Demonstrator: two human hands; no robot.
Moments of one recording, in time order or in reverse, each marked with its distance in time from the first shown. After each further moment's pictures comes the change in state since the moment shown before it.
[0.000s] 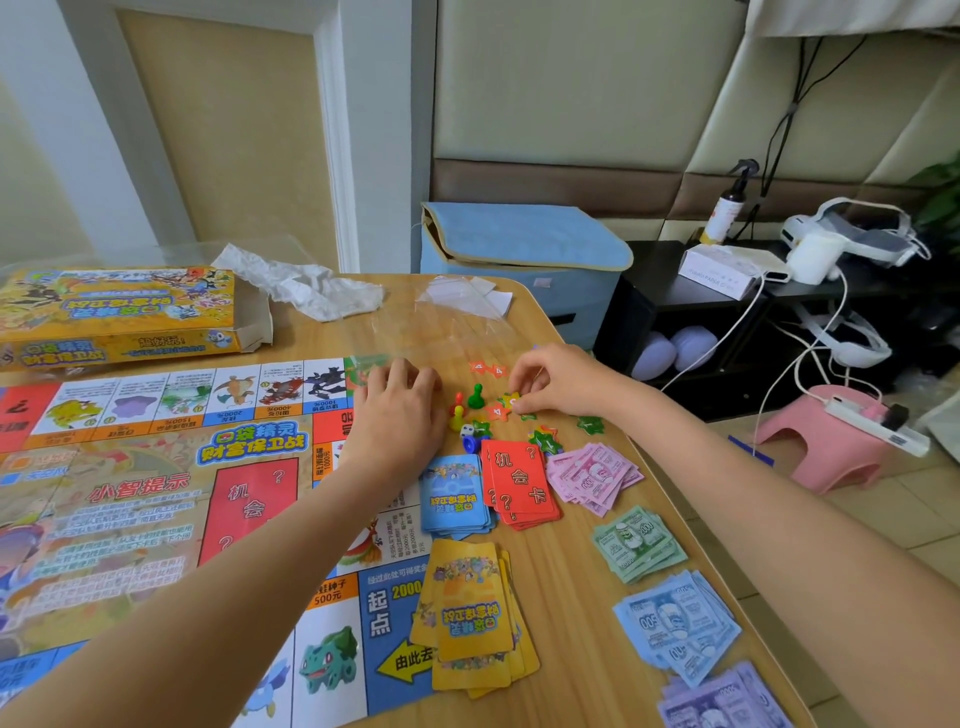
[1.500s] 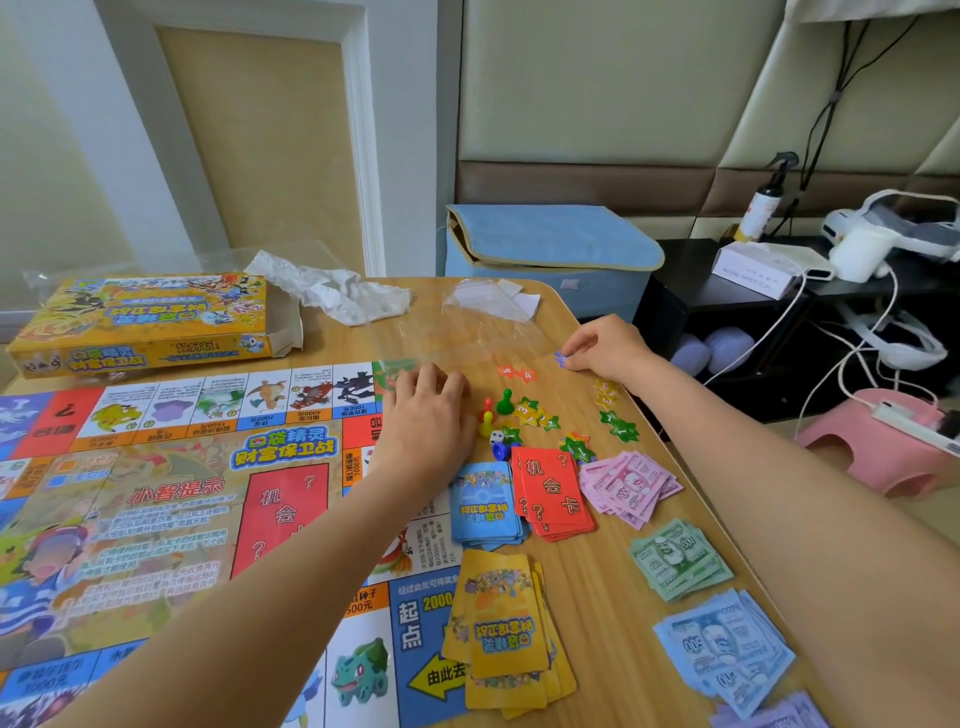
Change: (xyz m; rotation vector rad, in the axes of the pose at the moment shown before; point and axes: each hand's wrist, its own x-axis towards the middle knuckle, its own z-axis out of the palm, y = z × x) left_hand 0.002 -0.002 0.003 0.029 0.004 0.001; right_hand 0.044 0.029 -0.011 0.148 0.297 0.262
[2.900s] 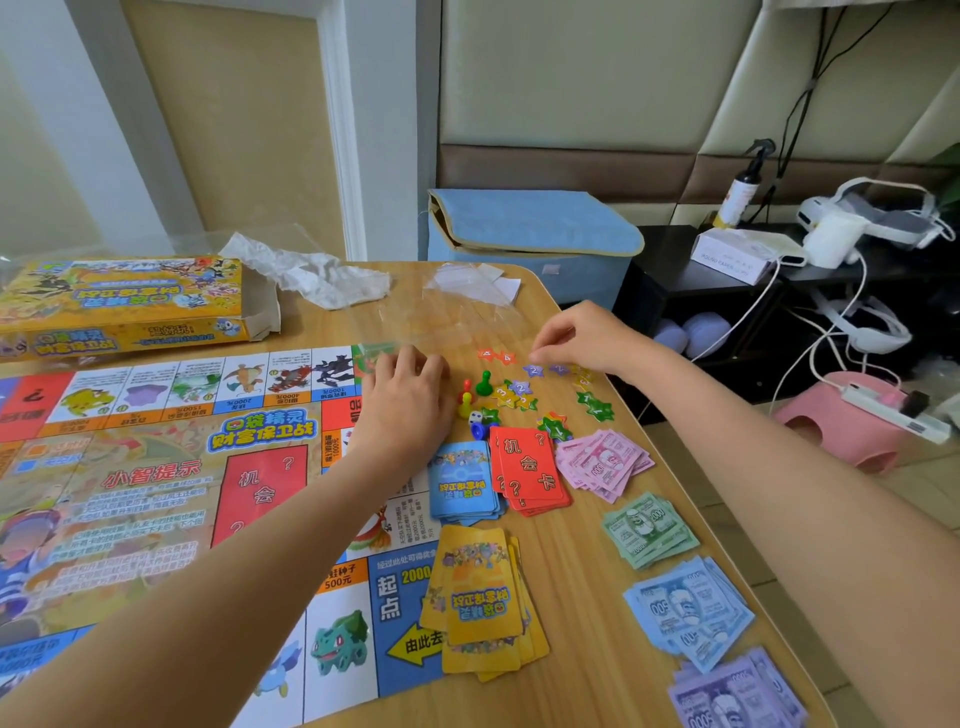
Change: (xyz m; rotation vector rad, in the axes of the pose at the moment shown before) left_hand -0.001 0.000 -0.001 -0.031 0.007 0.001; right_hand -0.030 -0.009 -0.014 0.008 -0.207 -0.203
